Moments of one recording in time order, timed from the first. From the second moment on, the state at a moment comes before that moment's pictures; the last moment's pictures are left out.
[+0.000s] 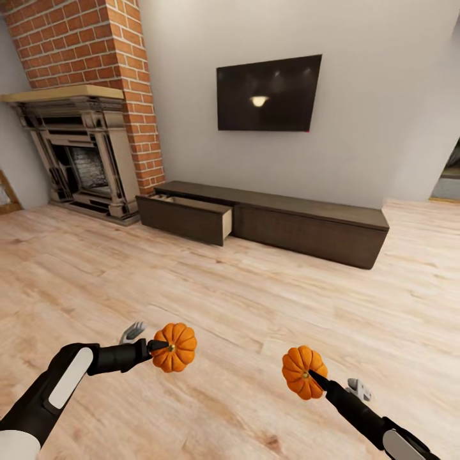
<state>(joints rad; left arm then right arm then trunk) -0.49 0.29 -0.04 -1.00 0.74 0.96 -0.36 -0.29 -0.44 0.54 -0.84 -1.42 0.08 0.37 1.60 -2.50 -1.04</state>
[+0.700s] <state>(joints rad) -0.49 0.29 -0.04 -1.00 0.74 0.96 -0.36 -0.29 -0.44 0.54 -0.84 -1.42 0.08 0.37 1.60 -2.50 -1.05</state>
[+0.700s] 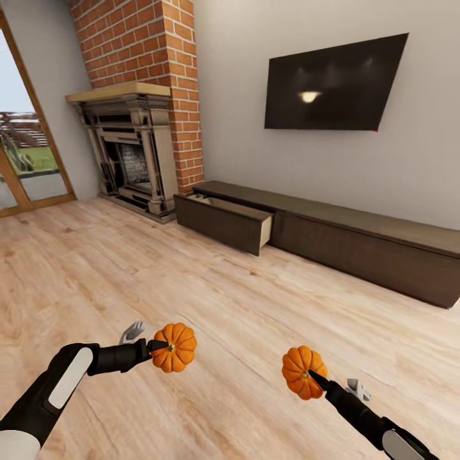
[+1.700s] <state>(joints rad) -0.49 0.29 -0.04 -1.00 0.74 0.96 -0.36 -0.29 -0.44 0.54 -0.84 -1.42 0.07 0.37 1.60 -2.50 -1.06</state>
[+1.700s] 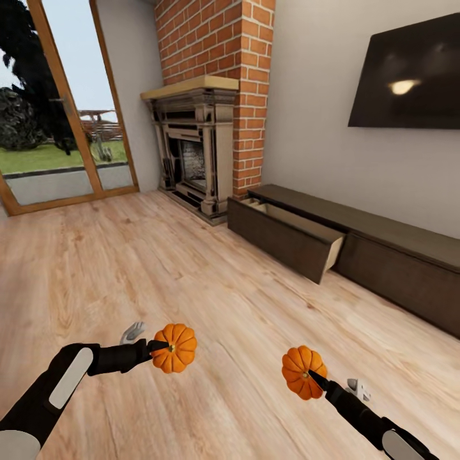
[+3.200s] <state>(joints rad) -0.49 0.29 -0.04 -1.00 0.74 0.96 -0.36 -0.29 -0.44 0.54 -0.84 -1.42 0.05 0.37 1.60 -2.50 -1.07</state>
